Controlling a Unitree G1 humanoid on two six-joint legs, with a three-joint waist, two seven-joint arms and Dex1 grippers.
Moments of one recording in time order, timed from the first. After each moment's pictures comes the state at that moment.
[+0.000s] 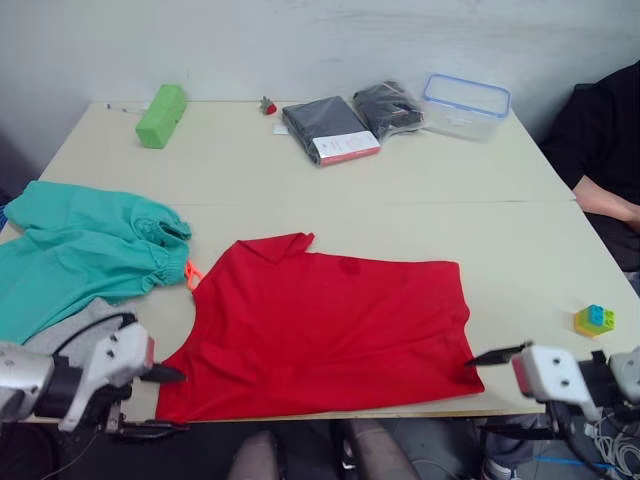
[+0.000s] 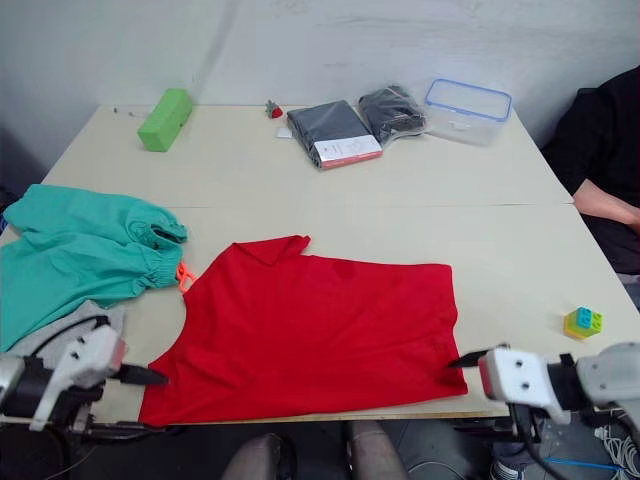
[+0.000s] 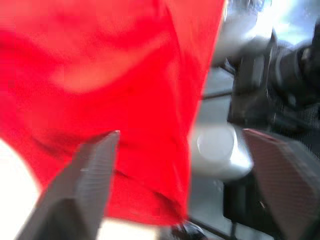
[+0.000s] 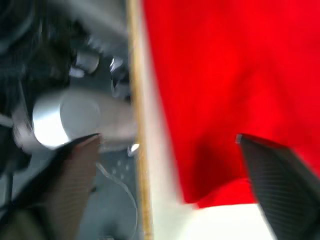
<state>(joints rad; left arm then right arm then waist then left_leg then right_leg) 0.28 1.16 0.46 -0.44 -0.57 0.68 -1.30 0.28 -1.17 -0.32 -0.40 0.53 0.23 1.33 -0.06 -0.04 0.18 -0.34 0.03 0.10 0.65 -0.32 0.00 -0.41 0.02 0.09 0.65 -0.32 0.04</state>
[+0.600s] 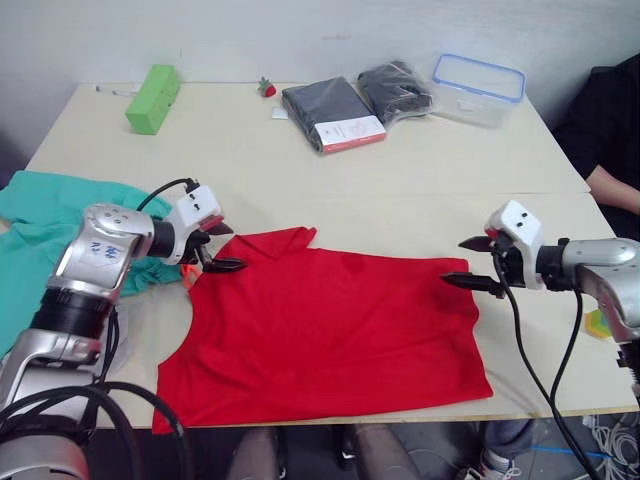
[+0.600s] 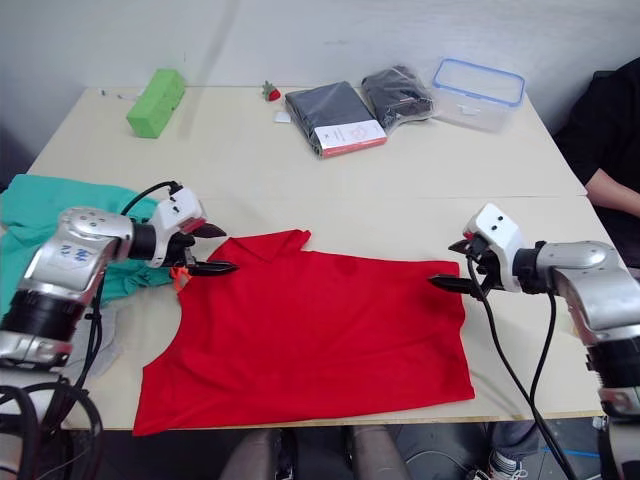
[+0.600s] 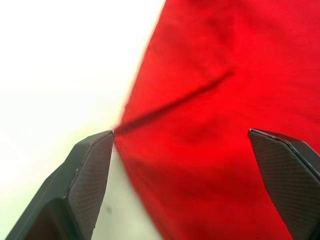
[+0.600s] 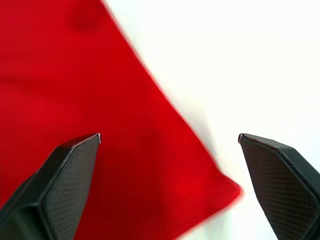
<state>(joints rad) -0.80 0.79 -0.22 0.43 -0.10 0.41 -1.05 -0.55 -0.93 0.09 0.18 0.31 0.57 1.01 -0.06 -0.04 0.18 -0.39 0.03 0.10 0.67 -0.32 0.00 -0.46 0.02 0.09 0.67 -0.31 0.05</state>
